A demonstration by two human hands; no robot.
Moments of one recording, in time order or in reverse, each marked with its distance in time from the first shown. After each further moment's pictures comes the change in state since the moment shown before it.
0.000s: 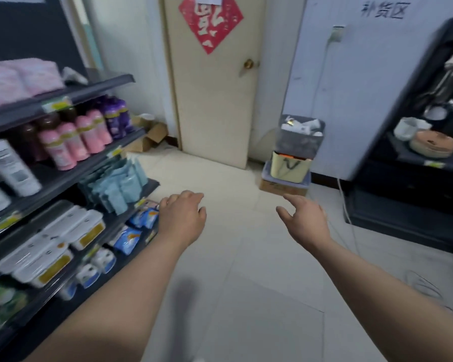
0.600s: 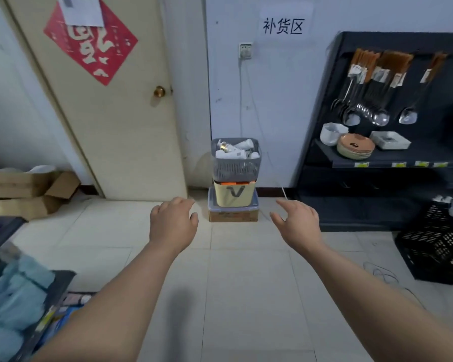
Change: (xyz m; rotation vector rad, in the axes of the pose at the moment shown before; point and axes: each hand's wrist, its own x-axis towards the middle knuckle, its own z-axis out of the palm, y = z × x) left_hand 0.335 0.127 0.045 -0.050 -0.026 0.324; right_hand 0.257 0.079 -0.030 -0.043 0.161 0.292
